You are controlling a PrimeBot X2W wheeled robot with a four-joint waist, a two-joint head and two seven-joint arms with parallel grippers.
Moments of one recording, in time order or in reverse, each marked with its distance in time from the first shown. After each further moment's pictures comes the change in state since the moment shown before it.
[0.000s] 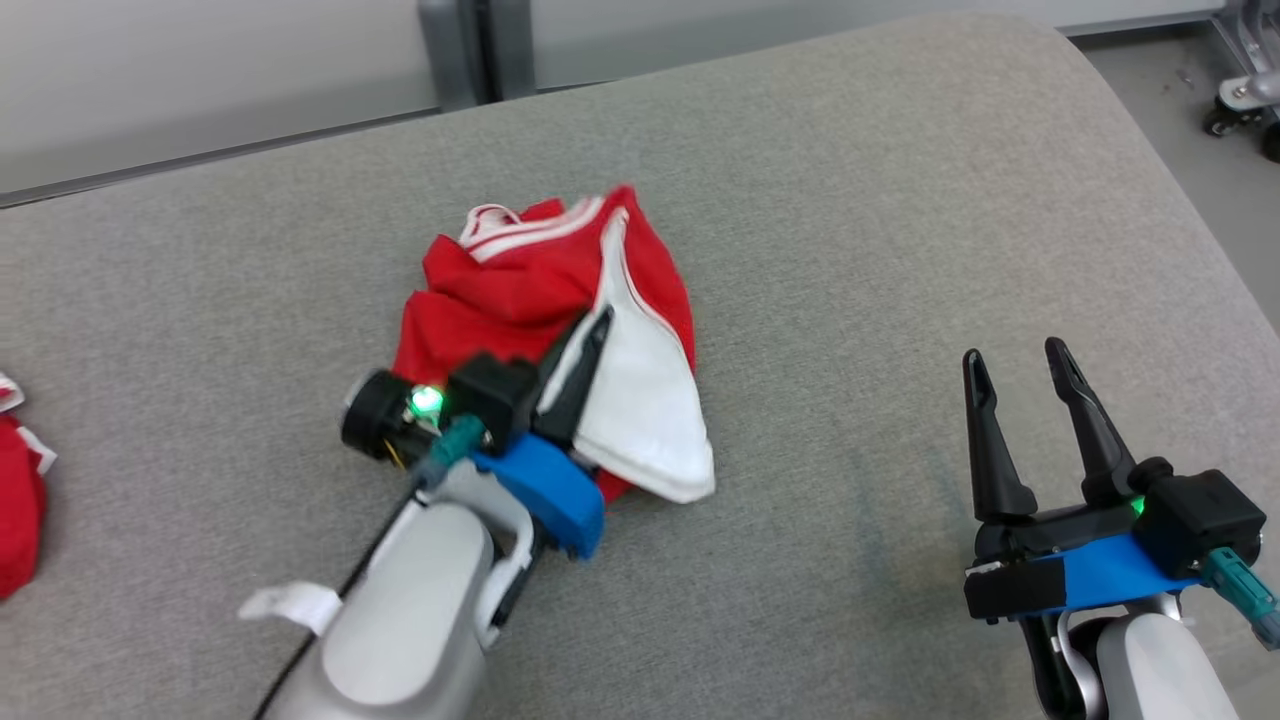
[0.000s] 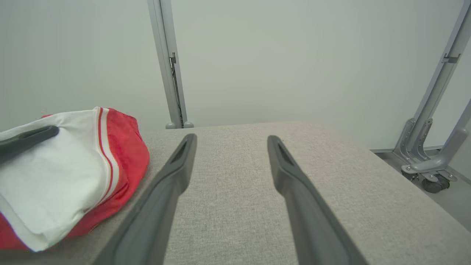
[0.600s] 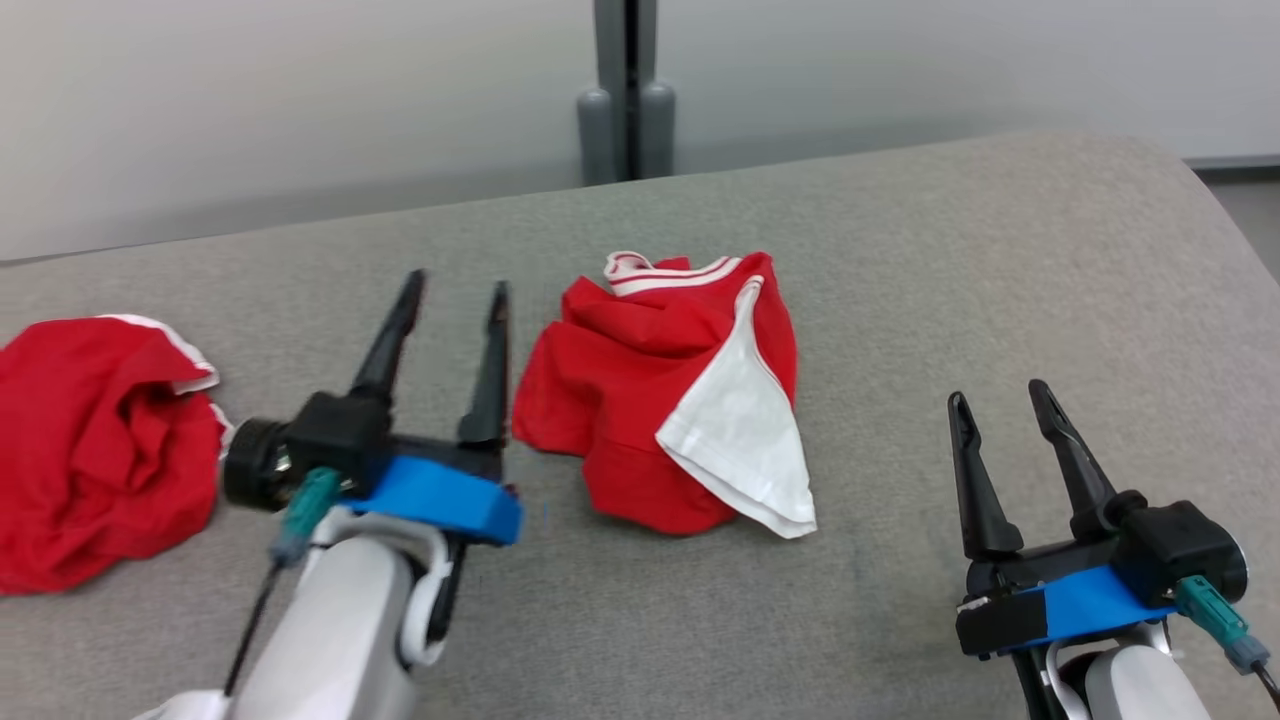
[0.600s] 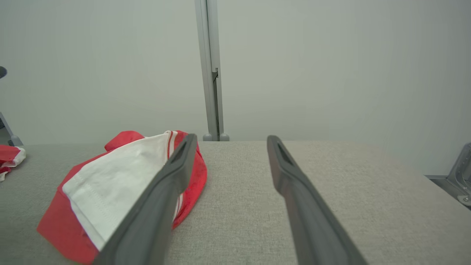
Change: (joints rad) left arm 0.135 0.015 0.143 -0.165 -0.033 0.103 -0.112; right arm 0.043 0.000 0.012 0.021 -0.031 0.000 0.000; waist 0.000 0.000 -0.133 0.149
